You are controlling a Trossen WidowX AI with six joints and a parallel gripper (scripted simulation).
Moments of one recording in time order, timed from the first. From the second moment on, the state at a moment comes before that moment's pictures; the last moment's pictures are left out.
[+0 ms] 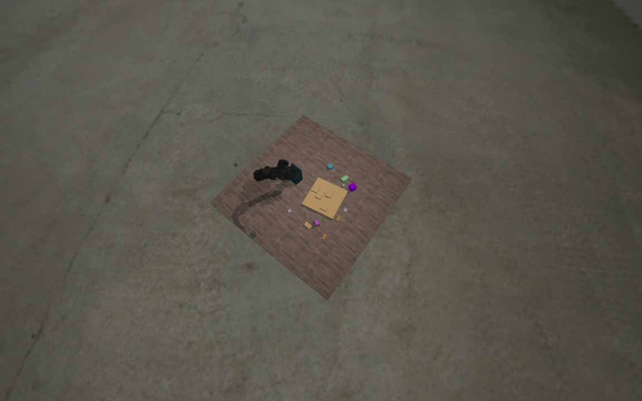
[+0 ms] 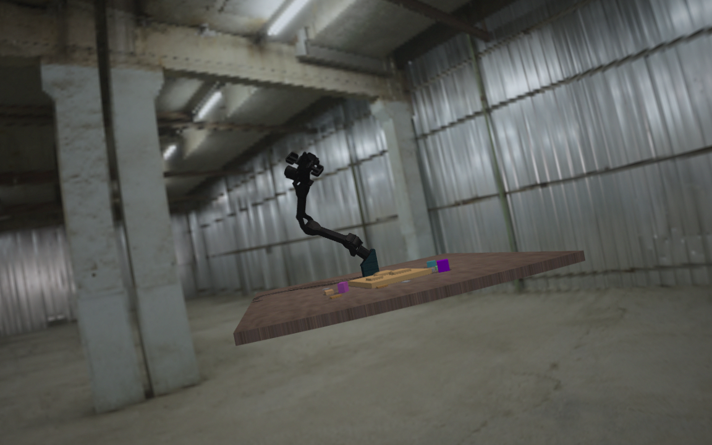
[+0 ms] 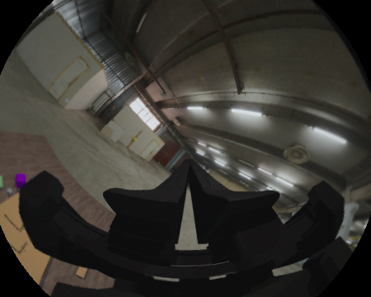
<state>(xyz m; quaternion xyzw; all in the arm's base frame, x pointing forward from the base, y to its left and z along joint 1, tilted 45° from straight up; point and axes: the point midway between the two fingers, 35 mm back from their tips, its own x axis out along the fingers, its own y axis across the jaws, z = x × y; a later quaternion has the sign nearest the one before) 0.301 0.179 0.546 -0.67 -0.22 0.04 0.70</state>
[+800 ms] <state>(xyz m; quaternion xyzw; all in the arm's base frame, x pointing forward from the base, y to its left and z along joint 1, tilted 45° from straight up) 0.372 0.172 0.446 -0.64 -0.04 0.10 0.76</state>
